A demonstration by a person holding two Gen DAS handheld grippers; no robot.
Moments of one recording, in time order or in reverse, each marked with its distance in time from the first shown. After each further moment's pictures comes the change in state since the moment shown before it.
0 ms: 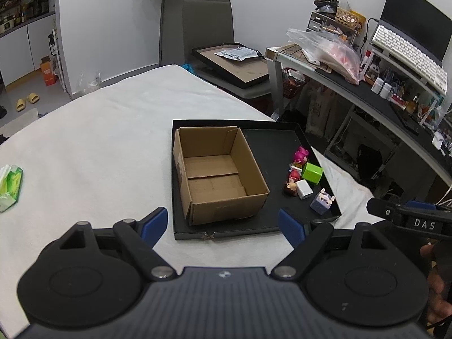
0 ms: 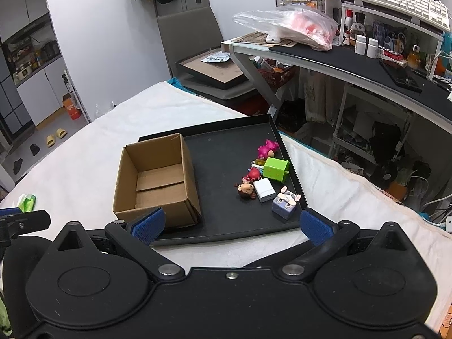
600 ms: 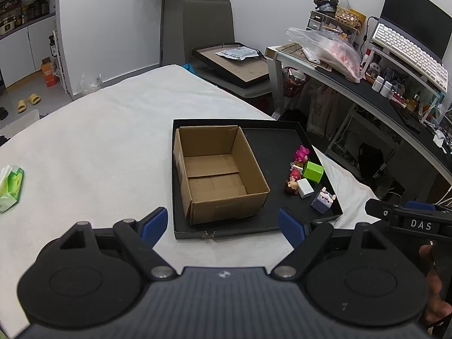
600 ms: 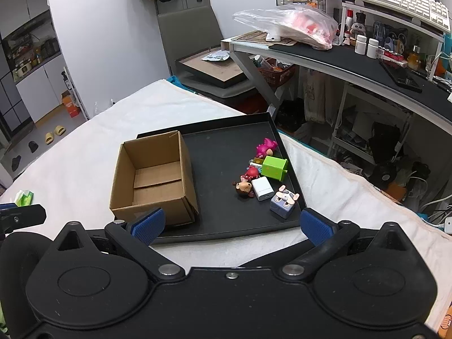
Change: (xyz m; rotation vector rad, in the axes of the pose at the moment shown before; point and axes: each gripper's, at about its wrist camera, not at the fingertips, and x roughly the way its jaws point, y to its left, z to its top) left arm 0.000 -0.005 -0.002 0.011 0.001 0.012; right arm 0.003 0.000 -0.003 -0.003 0.000 -0.005
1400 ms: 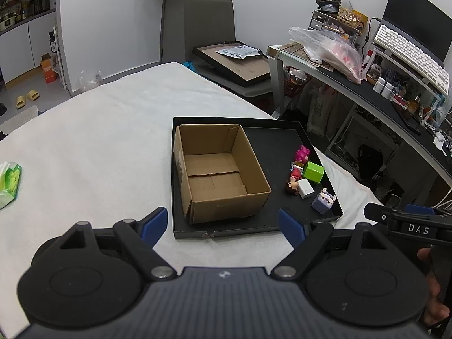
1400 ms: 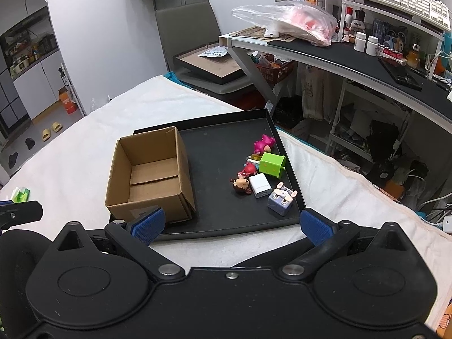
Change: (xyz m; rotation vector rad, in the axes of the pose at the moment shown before) left arm 0.006 0.006 -0.001 -0.014 0.004 -0.008; right arm 0.006 0.003 -0.002 -0.006 0.012 -0.018
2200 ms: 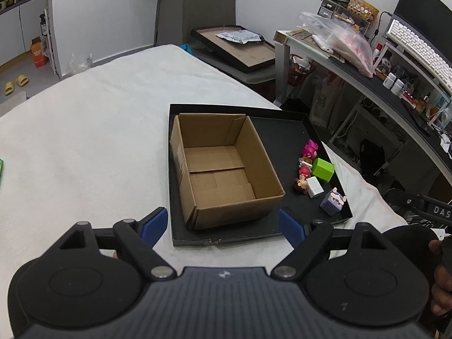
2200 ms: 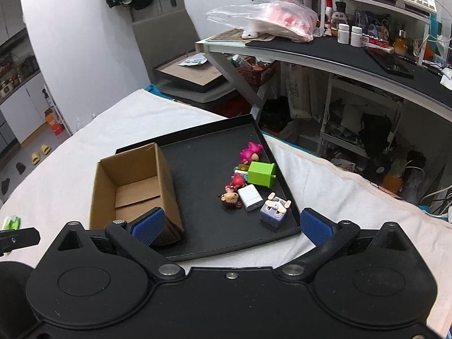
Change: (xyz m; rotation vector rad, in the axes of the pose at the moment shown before) left arm 0.064 0.030 0.017 -0.024 0.071 -0.045; right arm 0.032 -0.018 0.010 0.100 -0.034 -0.037
